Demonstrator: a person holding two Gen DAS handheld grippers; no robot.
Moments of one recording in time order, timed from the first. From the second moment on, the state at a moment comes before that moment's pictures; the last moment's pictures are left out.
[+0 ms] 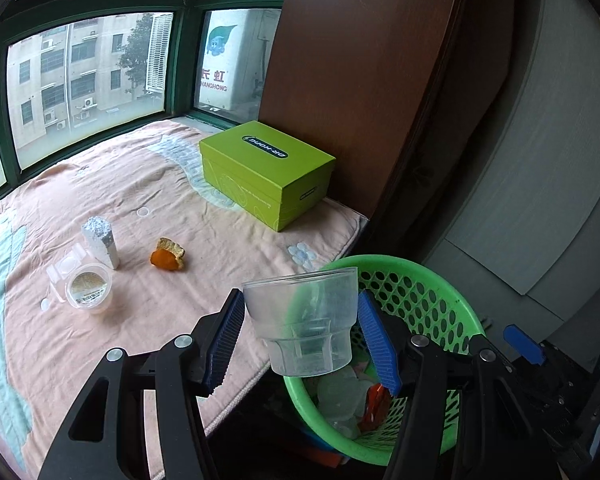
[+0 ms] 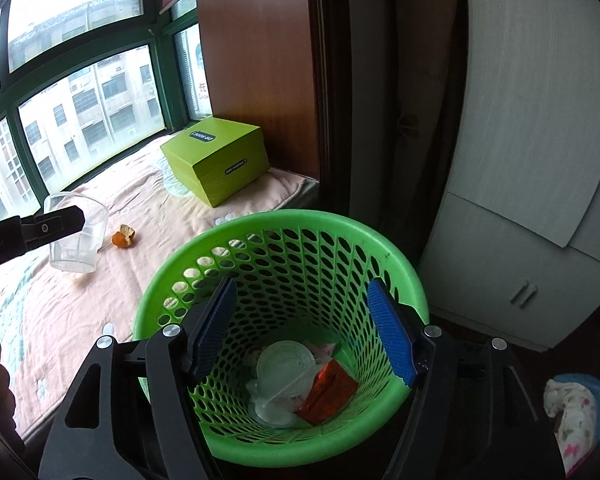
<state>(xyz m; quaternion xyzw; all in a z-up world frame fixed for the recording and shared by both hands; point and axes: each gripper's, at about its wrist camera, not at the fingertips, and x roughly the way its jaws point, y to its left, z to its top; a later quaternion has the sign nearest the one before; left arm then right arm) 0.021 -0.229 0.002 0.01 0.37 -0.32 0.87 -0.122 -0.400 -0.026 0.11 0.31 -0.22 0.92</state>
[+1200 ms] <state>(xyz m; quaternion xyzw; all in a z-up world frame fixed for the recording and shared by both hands) 0.030 -0.221 -0.004 0.03 0.37 -0.30 0.88 -0.112 -0.389 -0.018 0.10 0.30 -0.20 0.93</state>
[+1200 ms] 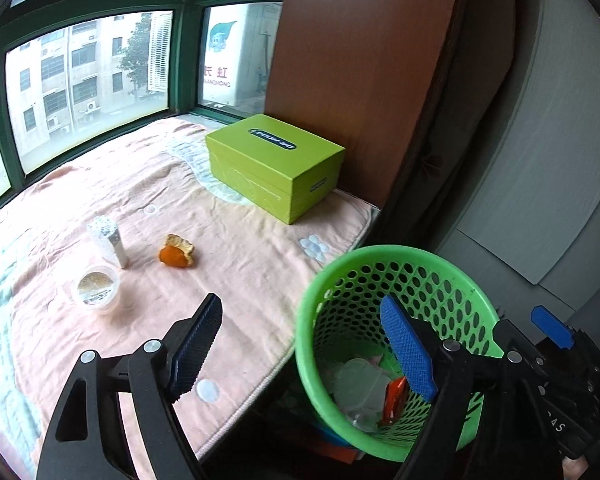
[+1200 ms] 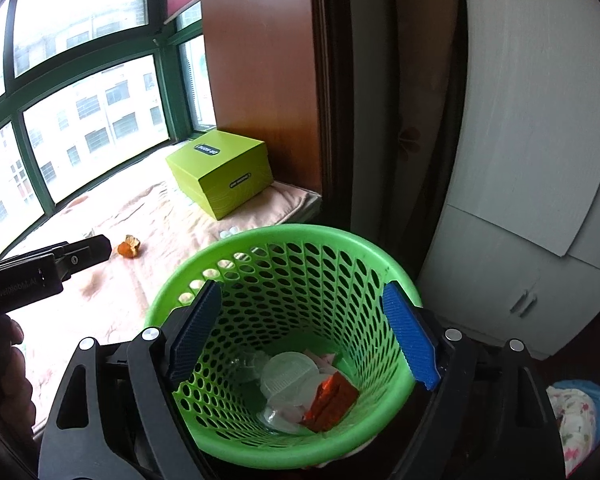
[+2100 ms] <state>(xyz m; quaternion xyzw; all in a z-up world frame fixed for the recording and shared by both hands) 0.146 -0.003 -0.013 -0.06 0.39 -0.07 0.92 0.050 -0.233 -0.041 0.04 0.36 0.02 0.93</state>
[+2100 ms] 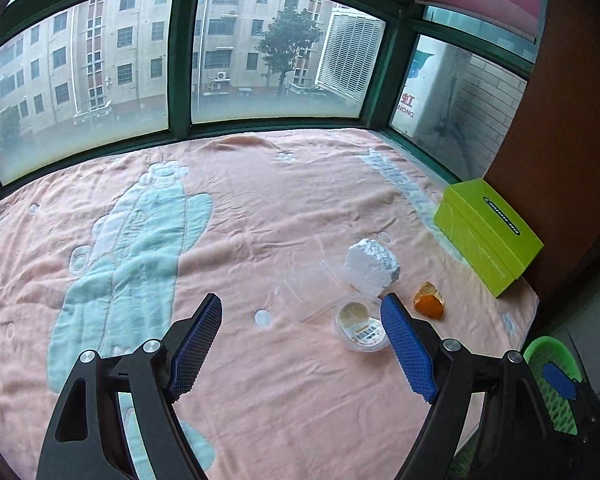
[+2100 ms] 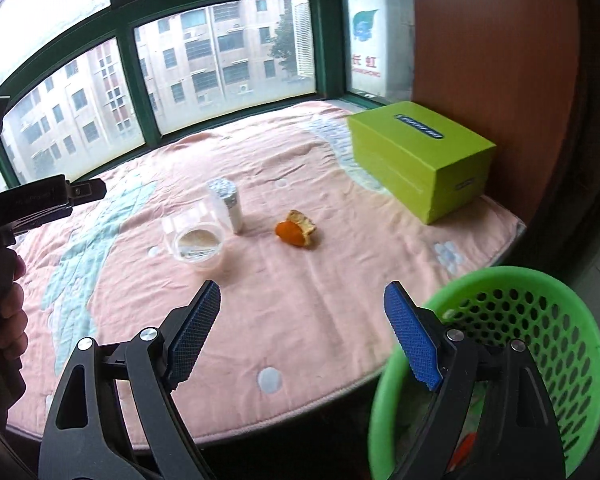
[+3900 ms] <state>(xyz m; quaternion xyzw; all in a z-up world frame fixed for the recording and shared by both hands) 0.253 -0.045 -0.112 0.08 0.46 -0.20 0.86 0.118 -0.198 -0.078 0.01 0.42 0.06 0.91</state>
